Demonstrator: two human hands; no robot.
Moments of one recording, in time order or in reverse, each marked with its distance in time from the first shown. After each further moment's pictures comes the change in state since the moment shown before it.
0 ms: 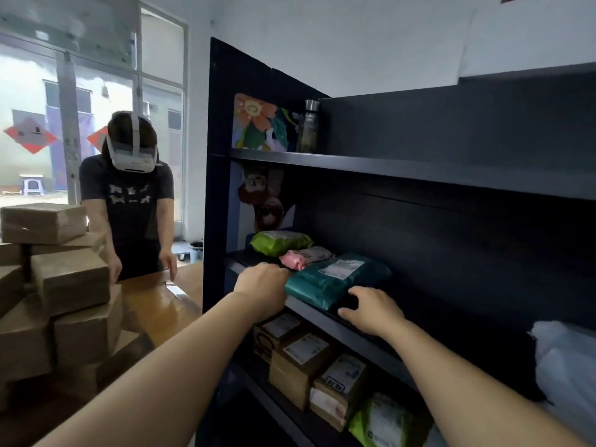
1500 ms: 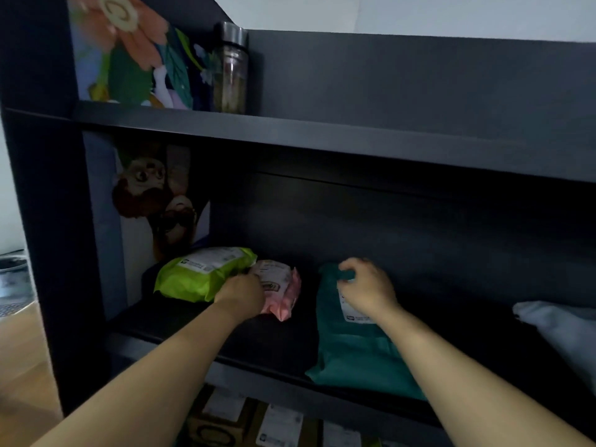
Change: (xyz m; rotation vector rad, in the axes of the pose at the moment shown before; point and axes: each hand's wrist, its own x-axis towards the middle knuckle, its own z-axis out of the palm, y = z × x) left_hand 0.282 -0.058 0.146 -0.262 -0.186 0.237; right_hand 0.190 -0.010 0.014 0.174 0.424 0.457
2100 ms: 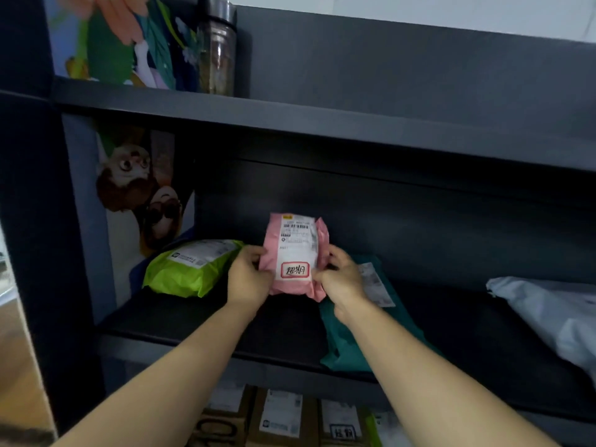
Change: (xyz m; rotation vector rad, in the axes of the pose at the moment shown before) left_hand -0.015 0.015 -0.001 -1.236 0.299 -0.057; right_hand -0.036 -0.060 0.022 0.892 0.072 0.347
